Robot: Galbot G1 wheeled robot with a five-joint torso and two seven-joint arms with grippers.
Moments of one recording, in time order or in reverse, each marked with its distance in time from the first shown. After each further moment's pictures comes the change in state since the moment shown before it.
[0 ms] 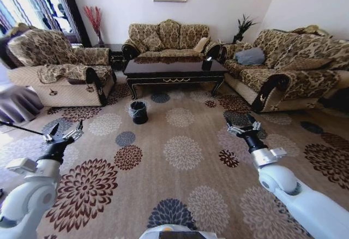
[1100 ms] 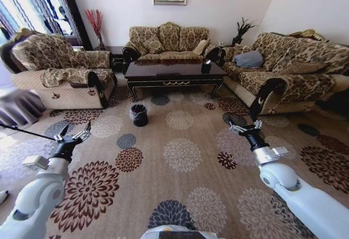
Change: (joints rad) left arm -0.016 0.001 0.060 0.009 0.025 0.003 0.000; right arm 0.027 0.003 -0.017 -0.045 0.048 0.066 -0.064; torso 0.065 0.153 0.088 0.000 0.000
